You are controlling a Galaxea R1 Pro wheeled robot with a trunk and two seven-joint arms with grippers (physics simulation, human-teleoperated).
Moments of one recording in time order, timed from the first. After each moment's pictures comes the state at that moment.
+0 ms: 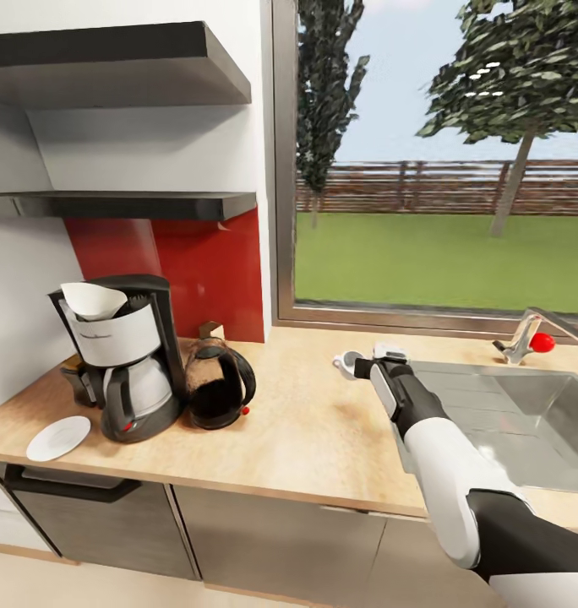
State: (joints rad) left arm -0.08 0.05 0.74 -0.17 -0.76 0.00 0.03; right arm -1.02 0.11 -0.13 -0.60 -0.01 0.53 -0.20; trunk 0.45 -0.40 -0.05
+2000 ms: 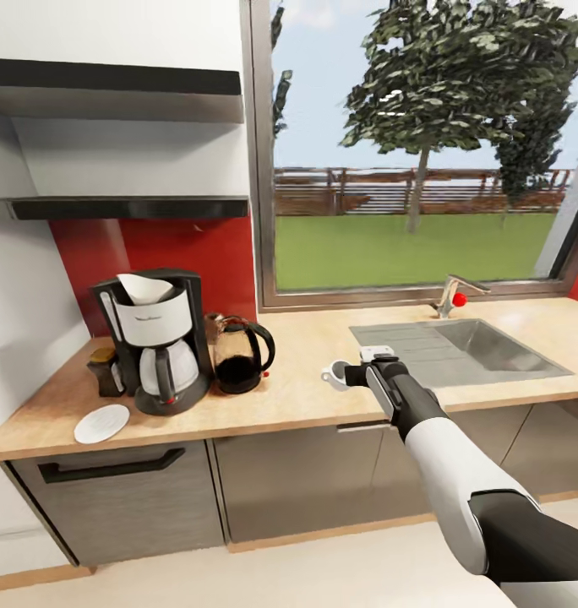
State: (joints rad) left arm -0.06 0.06 0.74 -0.17 -0.76 0.00 0.03; right arm -1.02 0.08 0.03 -0.60 -0.01 0.65 -0.07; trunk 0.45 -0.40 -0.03
